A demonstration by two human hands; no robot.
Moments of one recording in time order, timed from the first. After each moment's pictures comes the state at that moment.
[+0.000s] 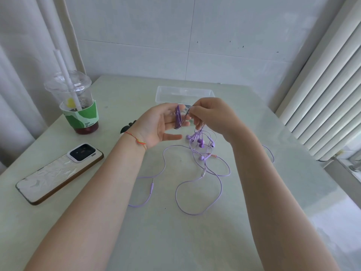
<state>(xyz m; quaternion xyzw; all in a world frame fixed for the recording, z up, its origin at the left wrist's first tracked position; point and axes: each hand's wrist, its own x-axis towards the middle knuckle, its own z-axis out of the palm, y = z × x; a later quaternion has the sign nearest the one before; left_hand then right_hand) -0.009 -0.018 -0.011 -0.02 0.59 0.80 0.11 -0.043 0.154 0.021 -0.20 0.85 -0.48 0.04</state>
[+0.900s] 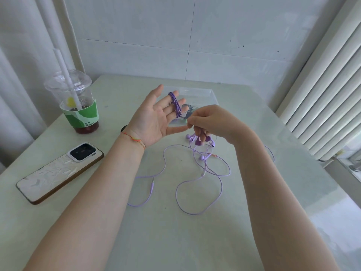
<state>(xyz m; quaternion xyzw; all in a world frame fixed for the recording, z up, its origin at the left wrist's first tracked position) -0.009 -0.022 -0.009 0.02 0.46 0.88 0.10 -0.042 0.161 0.016 -0.21 0.86 -0.43 0.15</state>
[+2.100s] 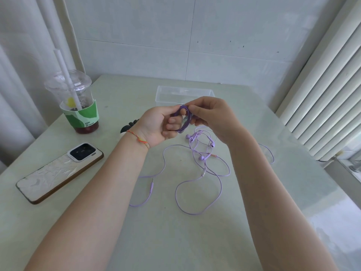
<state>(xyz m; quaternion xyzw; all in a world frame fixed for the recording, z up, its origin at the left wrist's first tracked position) -0.017 -0.014 -0.014 0.01 0.56 0.82 0.14 -0.052 0.157 0.007 -0.22 0.75 -0.62 0.07</state>
